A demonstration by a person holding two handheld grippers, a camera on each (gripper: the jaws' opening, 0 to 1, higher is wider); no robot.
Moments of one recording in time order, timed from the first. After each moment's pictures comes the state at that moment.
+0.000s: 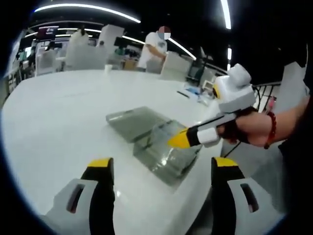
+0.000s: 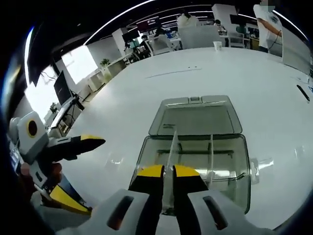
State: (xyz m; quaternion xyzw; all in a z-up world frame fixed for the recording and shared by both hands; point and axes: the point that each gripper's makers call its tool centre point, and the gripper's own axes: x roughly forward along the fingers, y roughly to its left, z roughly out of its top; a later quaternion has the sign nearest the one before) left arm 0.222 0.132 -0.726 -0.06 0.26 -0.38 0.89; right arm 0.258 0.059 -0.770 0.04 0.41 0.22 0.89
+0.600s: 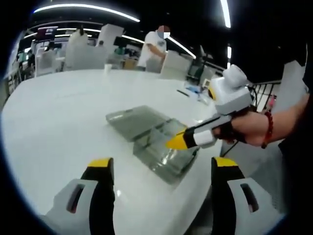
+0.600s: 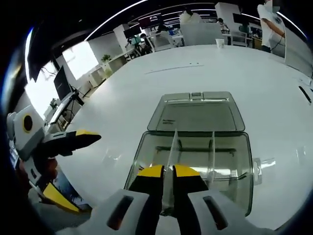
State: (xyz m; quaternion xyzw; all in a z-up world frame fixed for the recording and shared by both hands) left arm 0.219 0.133 -0.726 -0.06 0.26 -0.38 0.89; right arm 0.258 0.059 -0.777 0.04 0.41 0.22 0.88
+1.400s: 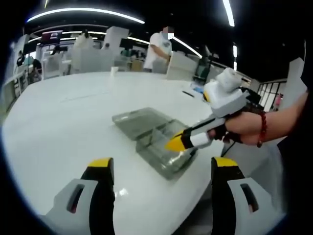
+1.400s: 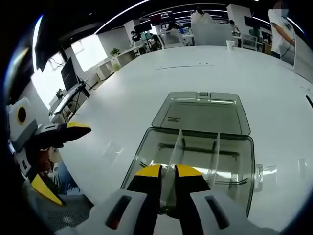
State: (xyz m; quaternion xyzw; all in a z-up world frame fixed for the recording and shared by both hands) left arm 0.202 0.140 -0.710 -0.04 0.26 -0.34 0.90; right arm 0.253 0.062 -0.781 0.00 0.42 0.27 0.87
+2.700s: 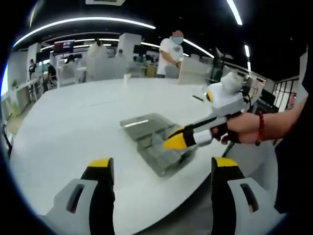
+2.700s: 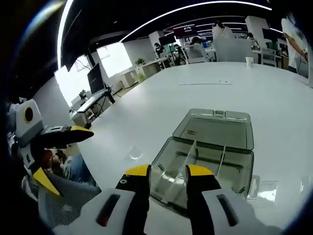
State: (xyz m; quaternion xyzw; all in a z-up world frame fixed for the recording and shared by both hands) left arm 0.167 0.127 -0.681 -0.02 0.24 -0.27 0.93; right arm 0.239 0.057 -0.743 0.02 0.33 0.37 0.87
